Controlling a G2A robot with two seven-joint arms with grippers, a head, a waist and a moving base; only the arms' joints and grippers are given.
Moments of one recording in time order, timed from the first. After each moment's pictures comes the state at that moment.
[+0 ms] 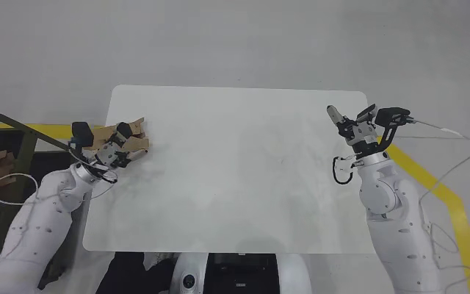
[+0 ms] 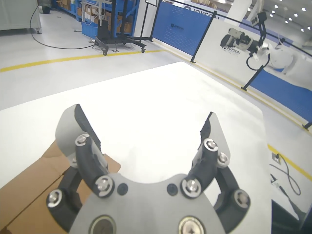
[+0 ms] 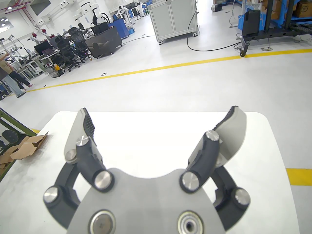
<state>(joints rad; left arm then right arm) 1.36 -0.75 -1.41 -1.18 0.84 -1.01 0.40 -1.38 -1.19 1.48 -1.70 -0.86 -0.20 0.01</state>
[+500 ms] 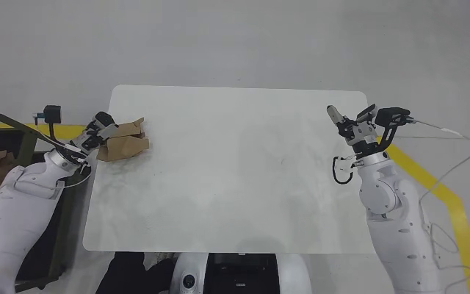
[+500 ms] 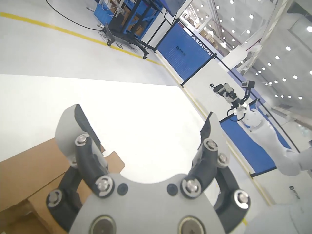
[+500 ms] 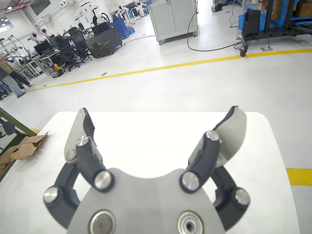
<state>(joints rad) 1.29 -0.66 -1.38 -1.12 -0.05 -1.01 -0.29 -1.38 -1.19 1.48 -1.70 -0.86 -0.20 0.01</state>
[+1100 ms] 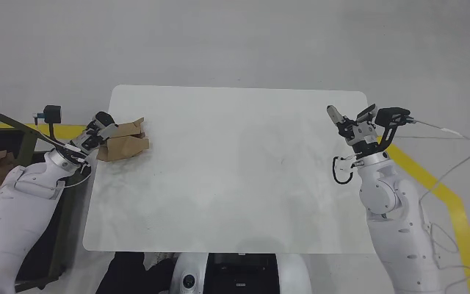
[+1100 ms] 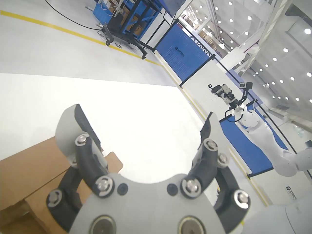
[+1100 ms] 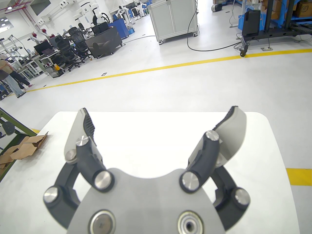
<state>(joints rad) 1.29 -0.66 -1.38 -1.12 -0.03 -1.01 -0.26 -1.38 -1.19 1.48 -1.70 -0.86 -0.20 0.01</state>
